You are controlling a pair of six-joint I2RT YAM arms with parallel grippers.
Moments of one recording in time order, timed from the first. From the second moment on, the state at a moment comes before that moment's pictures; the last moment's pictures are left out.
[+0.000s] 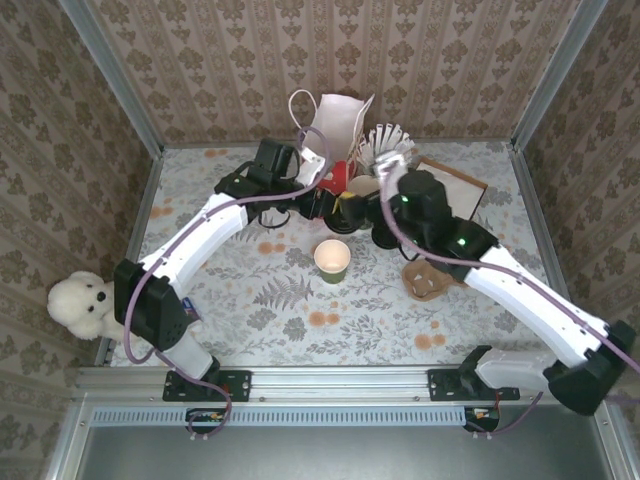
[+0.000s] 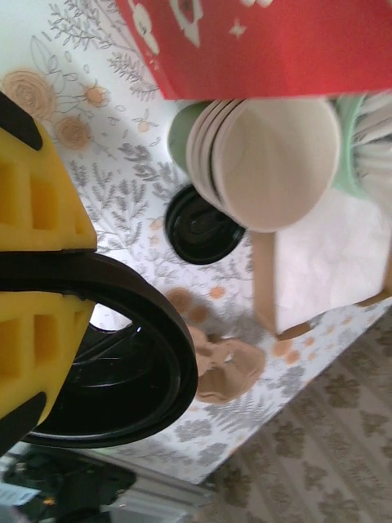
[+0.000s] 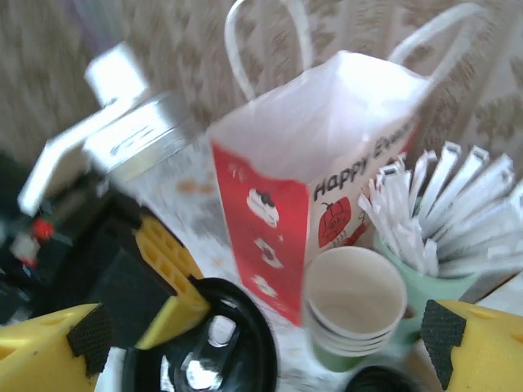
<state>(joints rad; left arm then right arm) -0.59 1.61 1.47 -0.57 0.56 -0.14 0.65 1.16 1.18 -0.32 0.23 0.23</state>
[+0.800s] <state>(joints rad) -0.59 1.44 1.24 0.05 0.39 -0.62 0.61 1.26 0.98 0.20 0.00 0.79</state>
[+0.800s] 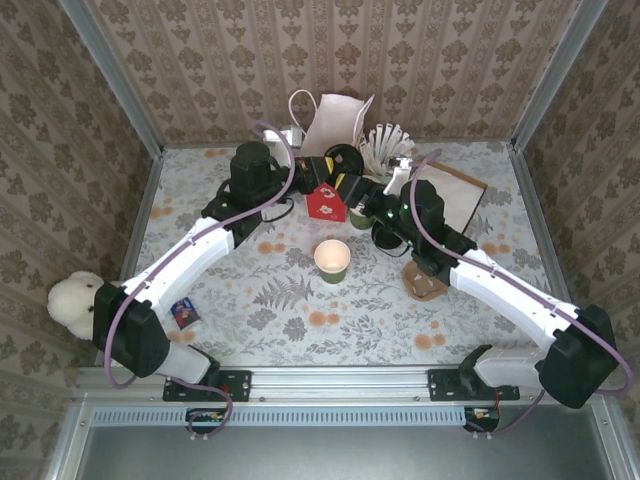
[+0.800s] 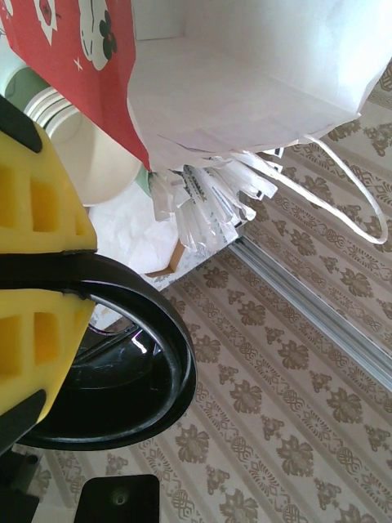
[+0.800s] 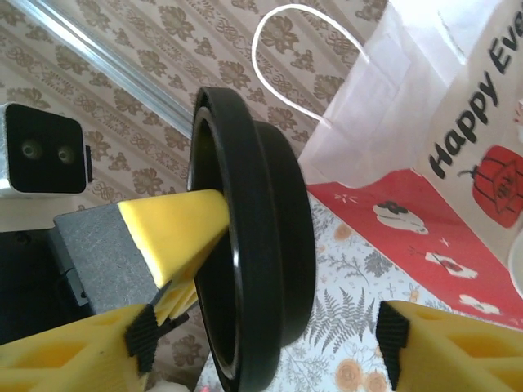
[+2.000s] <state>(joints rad) -0.59 1.43 1.14 0.17 0.40 -0.72 0.61 1.35 0.90 0.46 0.00 0.86</state>
